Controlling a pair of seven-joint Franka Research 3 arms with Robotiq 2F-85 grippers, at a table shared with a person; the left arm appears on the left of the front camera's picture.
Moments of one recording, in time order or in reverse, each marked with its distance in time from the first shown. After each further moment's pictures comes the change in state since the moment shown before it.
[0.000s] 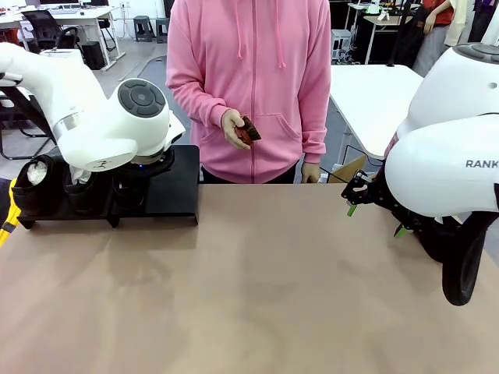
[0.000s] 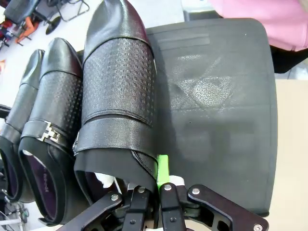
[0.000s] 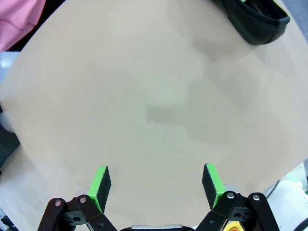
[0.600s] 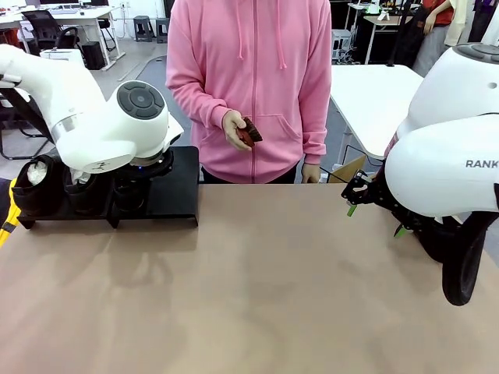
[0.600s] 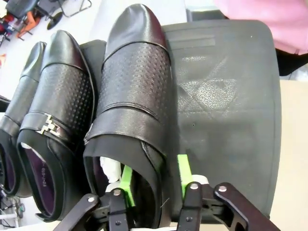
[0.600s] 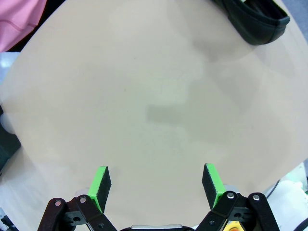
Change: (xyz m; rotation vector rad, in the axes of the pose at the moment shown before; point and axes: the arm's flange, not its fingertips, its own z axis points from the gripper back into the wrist) left arm -0.003 0.003 0.000 0.005 0.004 0.037; right arm 0.000 0.000 0.000 0.000 0.000 0.000
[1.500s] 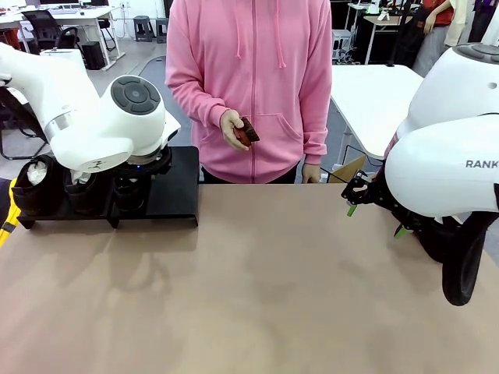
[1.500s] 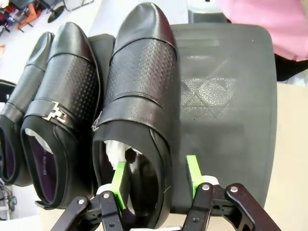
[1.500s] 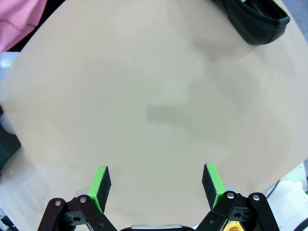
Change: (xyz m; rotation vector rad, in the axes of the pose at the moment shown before) left arm -0.002 0.005 0.012 -0.010 0.007 0.054; right arm 0.000 0.000 0.000 0.000 0.000 0.000
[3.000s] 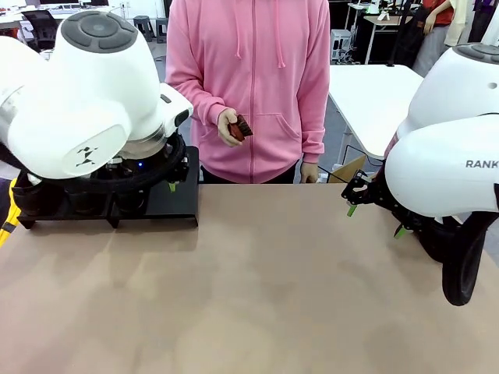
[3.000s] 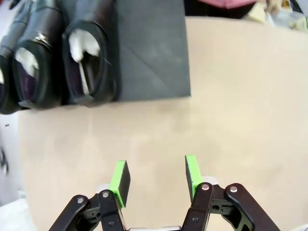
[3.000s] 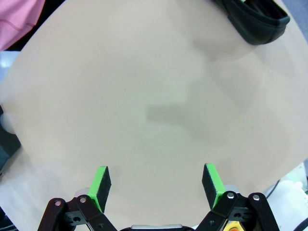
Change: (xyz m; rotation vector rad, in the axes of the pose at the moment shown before) left arm -0.060 -0.007 0.156 -0.223 0.174 -0.048; right arm 0.000 0.000 0.000 0.000 0.000 0.000
